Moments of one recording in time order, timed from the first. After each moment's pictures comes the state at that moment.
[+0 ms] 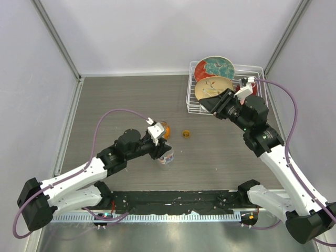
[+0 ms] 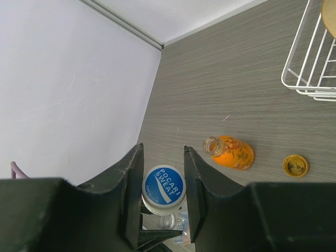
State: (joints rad) left arm -0.87 0.94 0.58 0.08 0.17 -0.04; right arm 0.40 0.94 1.00 -0.19 -0.18 0.84
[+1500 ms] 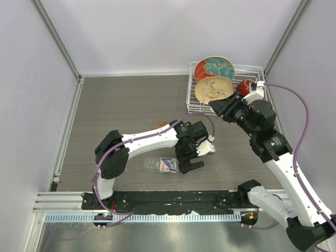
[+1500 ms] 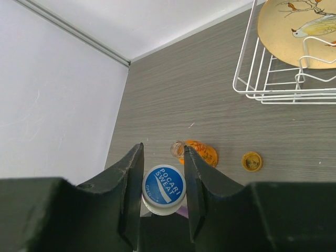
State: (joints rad) left arm -1.10 1.95 1.59 -0.99 0.22 0.29; right arm 0.38 0.85 1.01 -0.33 -0.05 0.76
